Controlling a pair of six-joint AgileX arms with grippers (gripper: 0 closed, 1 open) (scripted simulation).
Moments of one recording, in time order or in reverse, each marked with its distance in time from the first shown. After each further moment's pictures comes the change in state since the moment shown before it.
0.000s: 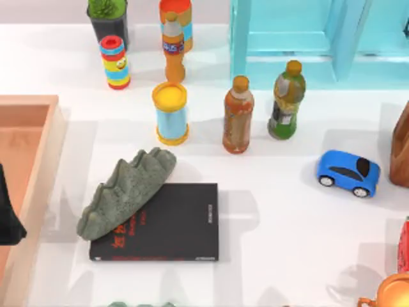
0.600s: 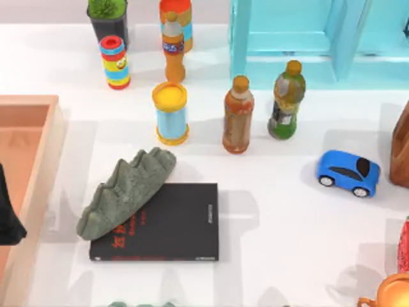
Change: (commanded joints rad) left arm 0.000 0.000 0.000 0.000 0.000 0.000; right arm 0.005 0.057 -0.158 0.221 0.000 0.006
